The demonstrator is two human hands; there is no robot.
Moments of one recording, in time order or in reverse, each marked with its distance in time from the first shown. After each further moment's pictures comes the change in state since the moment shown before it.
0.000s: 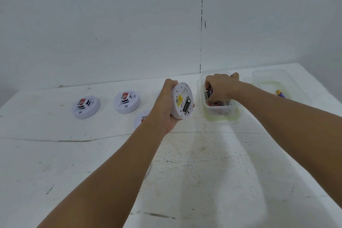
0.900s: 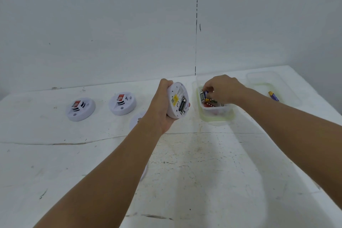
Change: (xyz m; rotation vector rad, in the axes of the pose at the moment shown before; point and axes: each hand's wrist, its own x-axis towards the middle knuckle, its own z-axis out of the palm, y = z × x) left_hand -0.003 0.004 0.000 -0.008 -0.011 0.011; right_hand -0.019 0.011 -0.004 0.052 0.062 -0.032
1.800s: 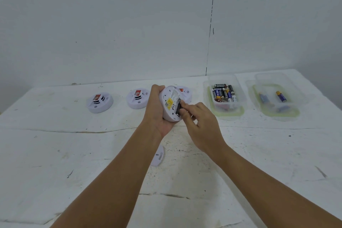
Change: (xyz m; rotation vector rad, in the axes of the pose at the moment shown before) left_hand -0.043 -0.002 -0.054 -0.329 -0.093 -0.012; right_hand -0.112 -0.142 0.083 0.827 0.561 -0.153
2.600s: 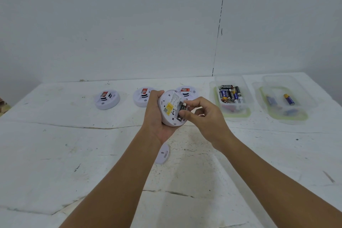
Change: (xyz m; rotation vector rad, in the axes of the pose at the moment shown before) left_hand -0.022 0.001 -0.016 -0.037 -0.033 0.024; right_hand 0.017 -0.012 -0.011 0.514 -0.157 0.295
